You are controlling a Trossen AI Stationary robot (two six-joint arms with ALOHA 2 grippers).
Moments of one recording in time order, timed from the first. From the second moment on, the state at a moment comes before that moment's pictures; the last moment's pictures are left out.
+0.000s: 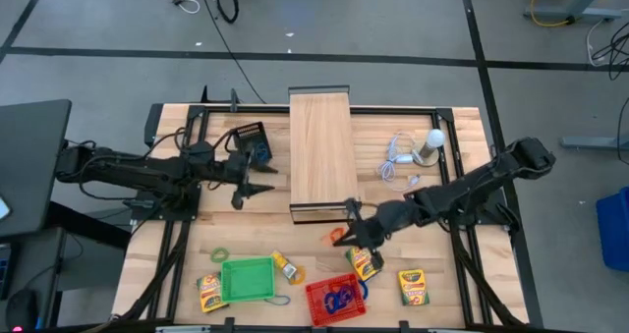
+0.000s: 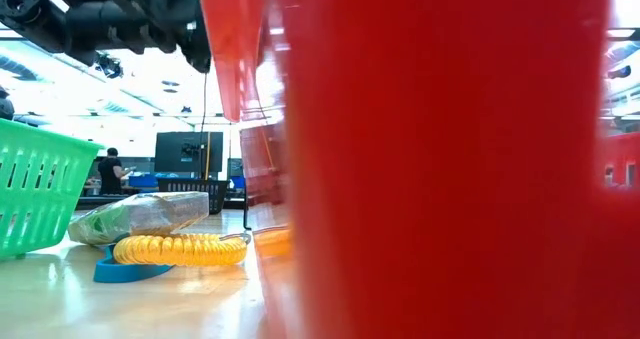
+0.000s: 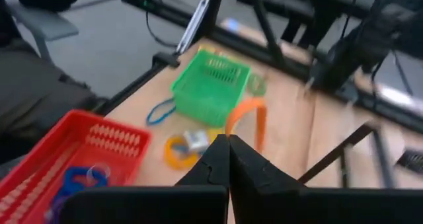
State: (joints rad) left arm 0.09 0.88 0.29 0.66 0.22 -0.01; right arm 0.37 1.43 0.89 0.15 0.00 -0.24
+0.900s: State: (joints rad) left arm -0.07 1.42 0.75 0.69 0.35 0.09; right arm 0.13 1.43 0.89 0.45 -0.32 -0.34
